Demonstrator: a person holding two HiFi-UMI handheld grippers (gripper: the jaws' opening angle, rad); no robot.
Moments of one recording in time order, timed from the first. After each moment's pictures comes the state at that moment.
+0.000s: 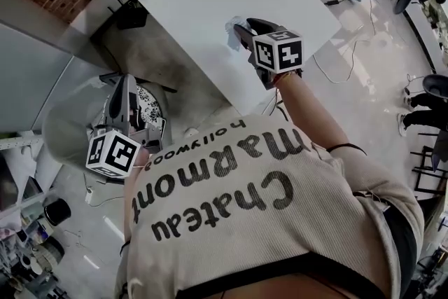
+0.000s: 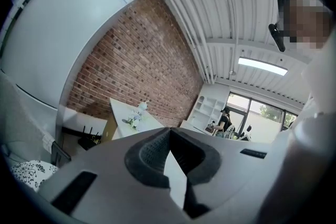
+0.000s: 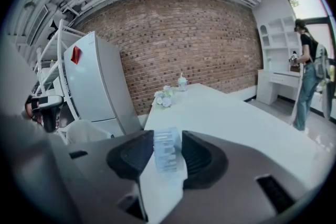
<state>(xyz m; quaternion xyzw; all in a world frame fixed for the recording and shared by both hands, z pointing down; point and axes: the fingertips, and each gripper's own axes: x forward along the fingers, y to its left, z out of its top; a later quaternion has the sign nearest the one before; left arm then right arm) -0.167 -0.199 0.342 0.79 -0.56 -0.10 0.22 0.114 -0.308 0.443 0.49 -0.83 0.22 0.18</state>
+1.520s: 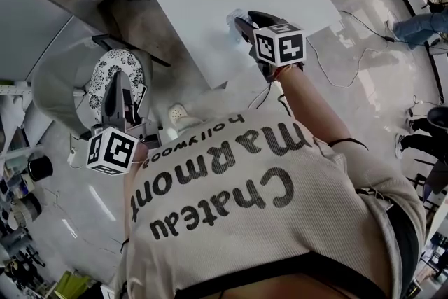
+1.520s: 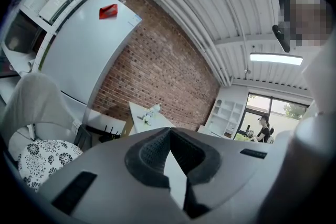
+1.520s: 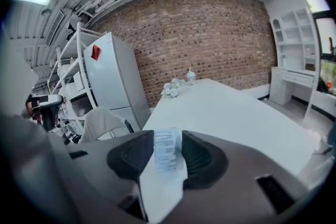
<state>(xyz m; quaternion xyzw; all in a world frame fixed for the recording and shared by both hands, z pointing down) -0.091 -0.079 0.361 0.72 -0.66 -0.11 0.20 0.183 -0.241 0.470 0.41 -0.87 0.21 0.20</state>
